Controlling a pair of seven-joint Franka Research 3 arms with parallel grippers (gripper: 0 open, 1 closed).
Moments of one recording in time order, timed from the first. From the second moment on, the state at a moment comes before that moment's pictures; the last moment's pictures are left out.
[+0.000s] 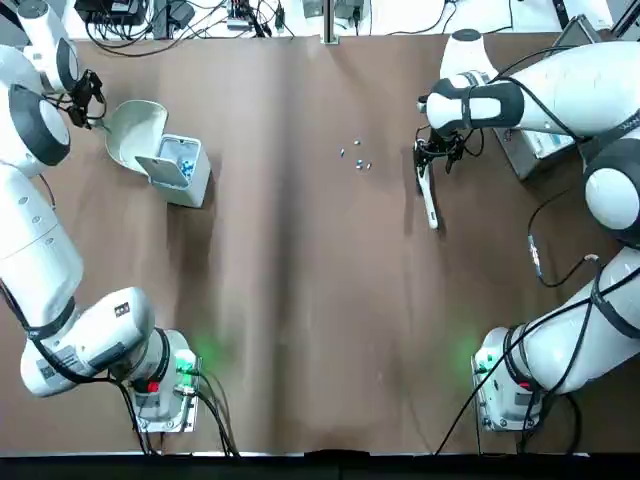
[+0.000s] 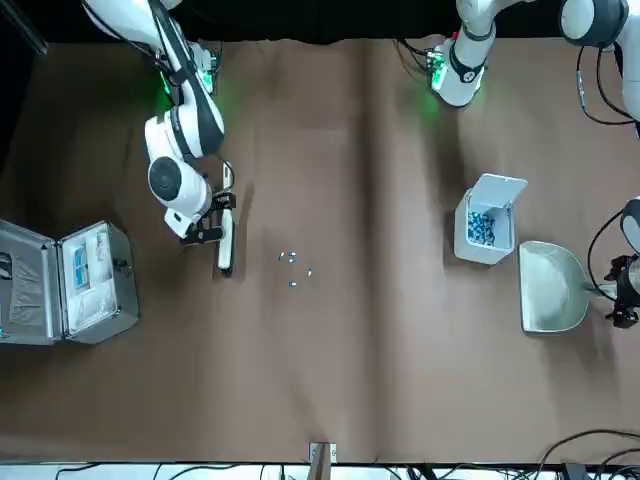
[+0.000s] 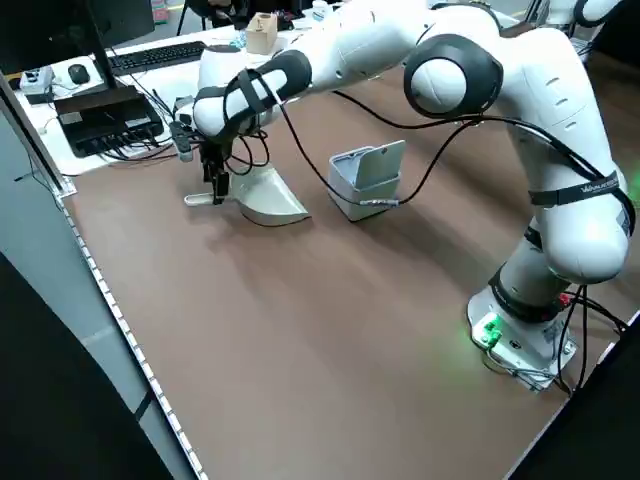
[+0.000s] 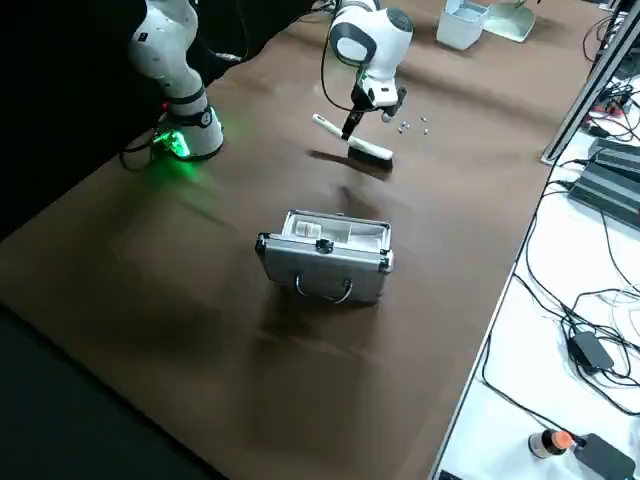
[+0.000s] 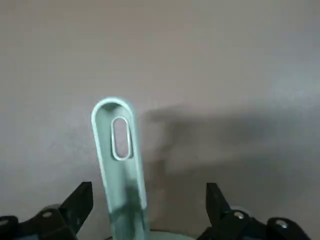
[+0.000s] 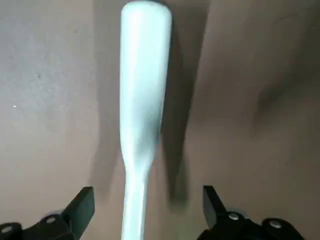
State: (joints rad) left arm 0.42 0.73 0.01 -1.52 0.25 2.36 -1.08; right arm 0.41 0.22 -0.03 -2.20 0.10 2.15 0.19
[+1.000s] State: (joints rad) left arm 0.42 0.74 0.04 -1.50 0.25 2.36 -1.04; right arm 0.44 0.27 -0.03 -2.20 0.10 2.15 0.16
